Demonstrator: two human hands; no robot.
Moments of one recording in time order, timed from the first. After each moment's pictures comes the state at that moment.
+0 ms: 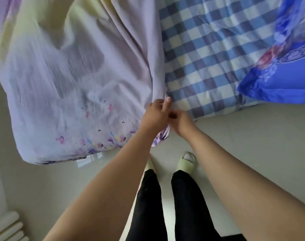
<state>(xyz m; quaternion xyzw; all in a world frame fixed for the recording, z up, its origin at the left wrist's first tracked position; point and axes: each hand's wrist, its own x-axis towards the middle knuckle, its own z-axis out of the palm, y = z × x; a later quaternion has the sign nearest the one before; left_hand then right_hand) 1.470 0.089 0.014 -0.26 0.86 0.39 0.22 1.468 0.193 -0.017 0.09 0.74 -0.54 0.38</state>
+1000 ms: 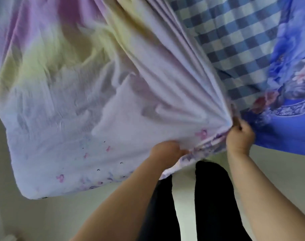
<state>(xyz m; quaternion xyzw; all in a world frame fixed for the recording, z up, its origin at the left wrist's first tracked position) 1.392 0.095 0.034 -0.03 0.85 0.19 0.49 1.345 0.287 0.004 0.38 0.83 -0.40 0.00</state>
